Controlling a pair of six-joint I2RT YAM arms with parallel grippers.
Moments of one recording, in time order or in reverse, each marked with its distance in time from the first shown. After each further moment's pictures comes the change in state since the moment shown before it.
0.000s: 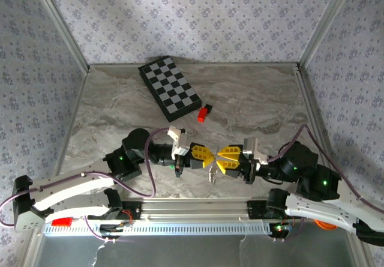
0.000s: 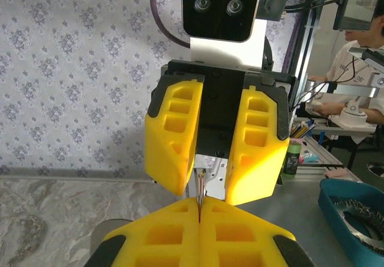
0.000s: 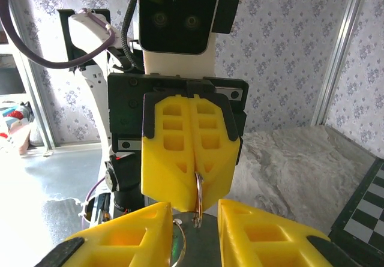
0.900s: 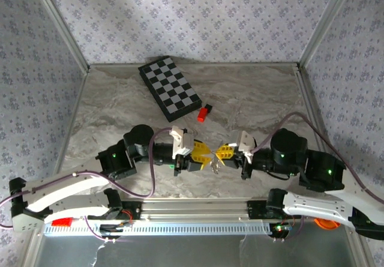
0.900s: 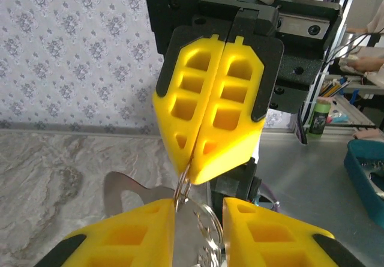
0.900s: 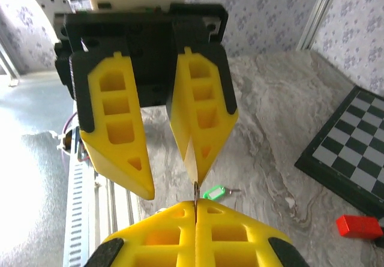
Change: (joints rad) left arm 0.000 -0.017 0.134 -0.372 -0.084 0.146; right arm 0.002 0.258 0.338 -0.438 0.088 -0.082
